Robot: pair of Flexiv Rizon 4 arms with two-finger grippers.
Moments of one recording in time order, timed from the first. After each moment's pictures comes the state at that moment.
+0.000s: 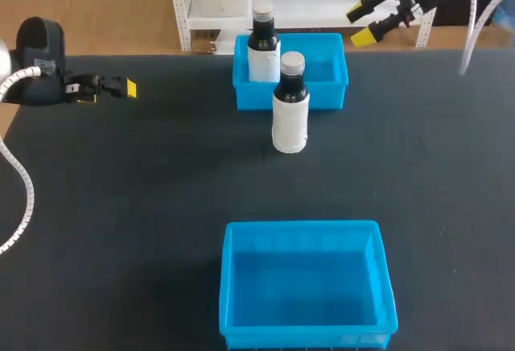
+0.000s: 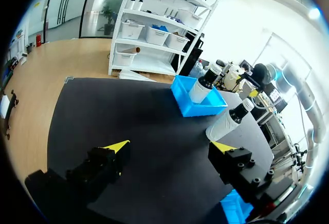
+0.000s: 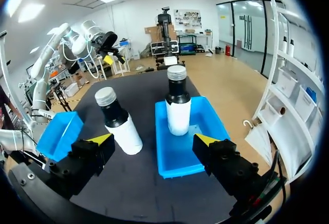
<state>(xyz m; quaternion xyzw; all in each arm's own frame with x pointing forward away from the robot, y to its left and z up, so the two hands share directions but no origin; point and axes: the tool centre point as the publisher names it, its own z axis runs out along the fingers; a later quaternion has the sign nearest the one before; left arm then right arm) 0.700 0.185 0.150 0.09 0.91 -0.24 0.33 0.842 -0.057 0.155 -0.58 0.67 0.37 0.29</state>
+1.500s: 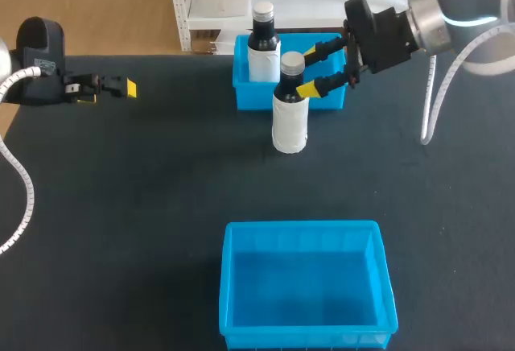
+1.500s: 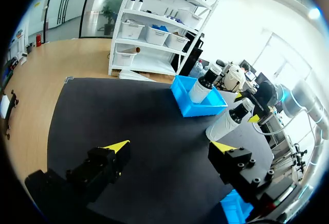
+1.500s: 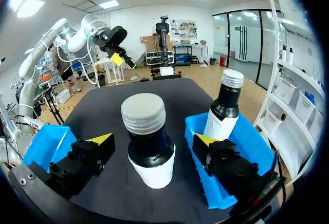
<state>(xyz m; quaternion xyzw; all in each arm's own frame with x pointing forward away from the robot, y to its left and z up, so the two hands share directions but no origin) 0.700 0.185 0.150 0.09 0.91 -0.24 0.33 0.761 0.040 0.124 -0.55 0.66 0.36 0.35</state>
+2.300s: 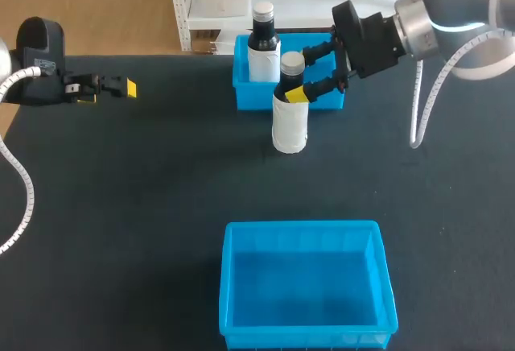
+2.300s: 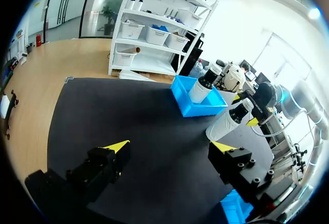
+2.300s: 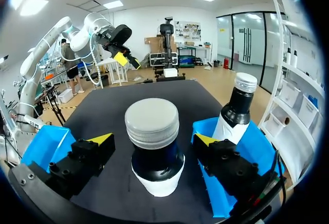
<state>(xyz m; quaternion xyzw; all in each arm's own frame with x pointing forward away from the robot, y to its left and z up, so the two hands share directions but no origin) 0.700 0.185 0.150 0.09 0.91 -0.24 0.33 0.755 0.060 0.120 -0.56 0.65 0.38 0.35</state>
